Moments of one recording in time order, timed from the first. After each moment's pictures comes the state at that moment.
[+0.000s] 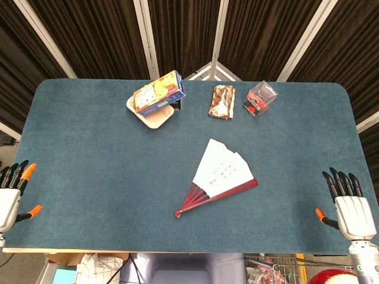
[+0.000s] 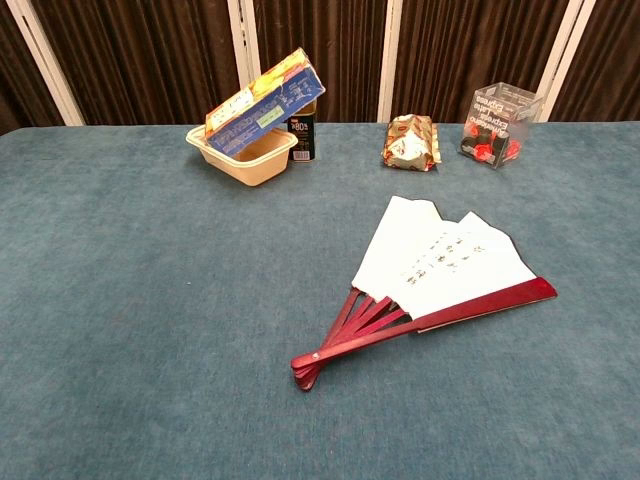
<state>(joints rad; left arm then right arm) -0.10 -1.12 -0.03 -1.59 1.50 1.47 0.12 0.08 -1.12 0.05 -1.61 -1.51 1.46 -0.12</state>
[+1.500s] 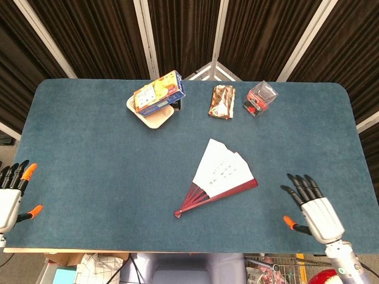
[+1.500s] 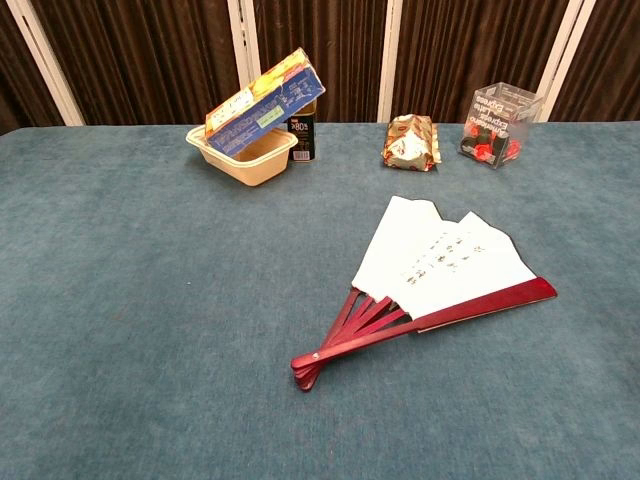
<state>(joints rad) -0.09 -1.14 -0.03 -1.59 1.51 1.49 0.14 0.16 -1.20 -0.02 -1.53 -1.79 1.46 0.06</state>
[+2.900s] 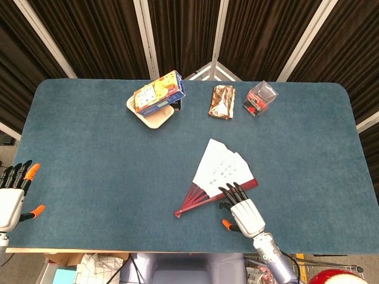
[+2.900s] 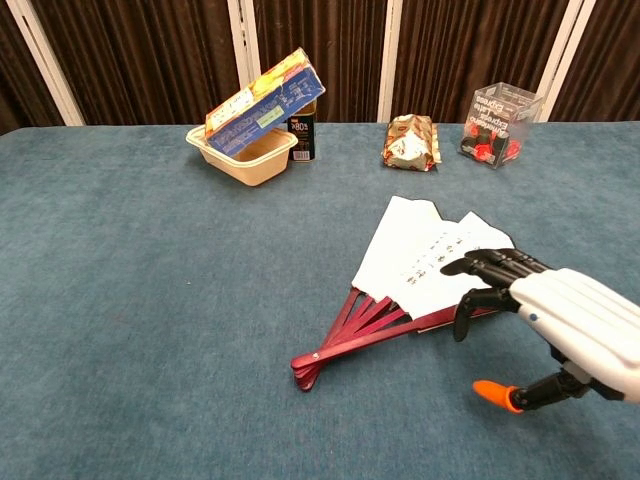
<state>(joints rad) -0.10 -1.14 -0.03 -1.59 1.50 1.47 0.15 0.29 -1.78 -0.01 -1.22 -1.76 1.31 -0.07</state>
